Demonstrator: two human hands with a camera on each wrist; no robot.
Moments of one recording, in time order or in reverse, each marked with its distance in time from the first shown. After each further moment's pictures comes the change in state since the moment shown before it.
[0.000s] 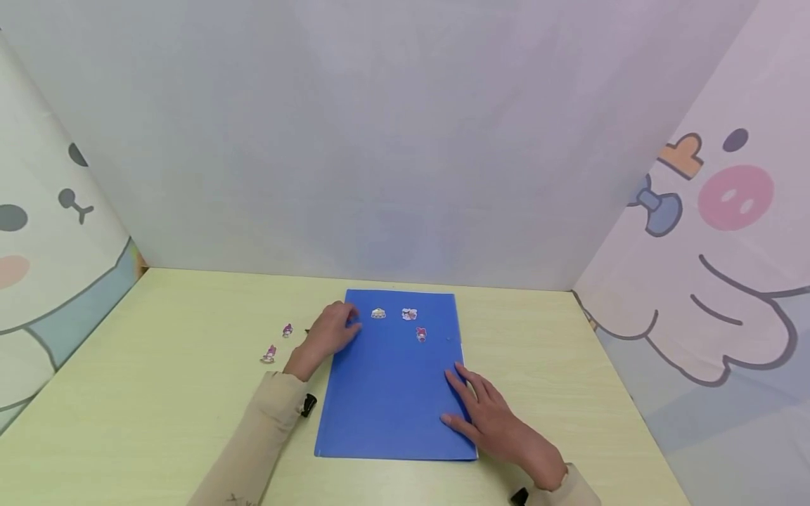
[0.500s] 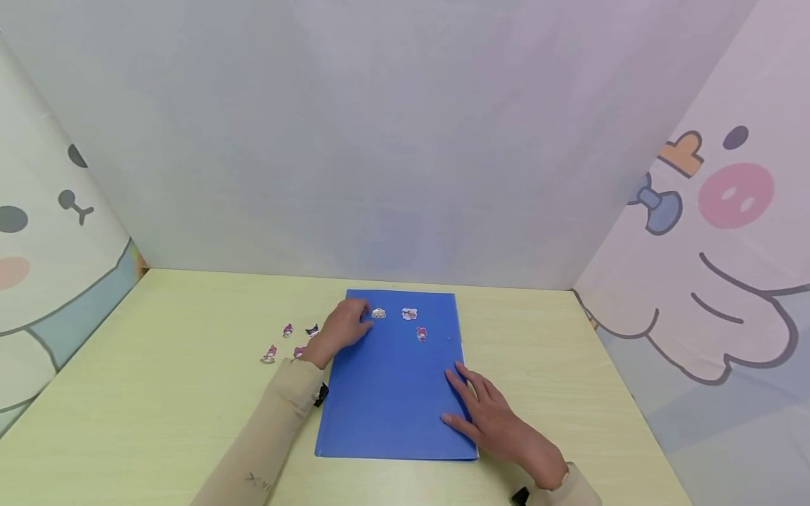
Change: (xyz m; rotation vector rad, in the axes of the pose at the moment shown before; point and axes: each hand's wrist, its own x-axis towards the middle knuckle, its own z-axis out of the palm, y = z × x) left_hand 0.018 0.013 0.010 0.039 -0.051 0.019; right_hand 0.000 0.003 0.005 -0.011 0.057 -0.046
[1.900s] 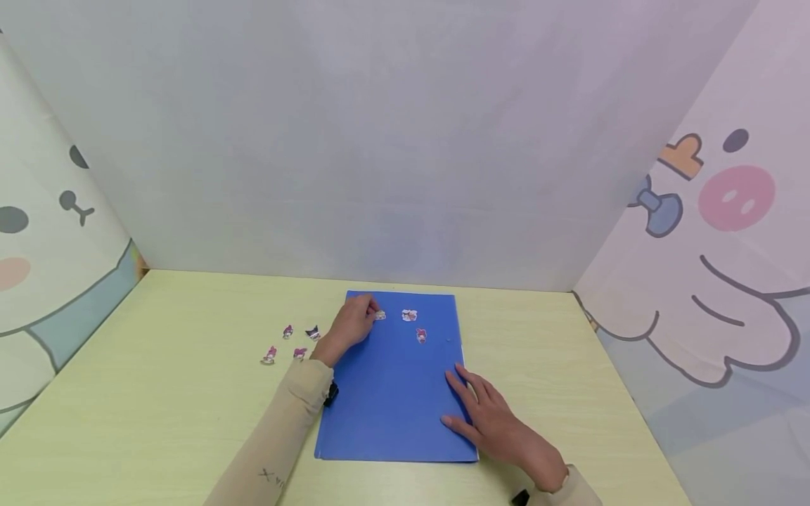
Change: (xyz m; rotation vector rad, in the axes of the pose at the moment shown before) left_hand 0.014 0.010 0.011 -0.156 0.059 -0.091; right_hand 0.001 -0.002 -0.003 0.006 -0.041 0.032
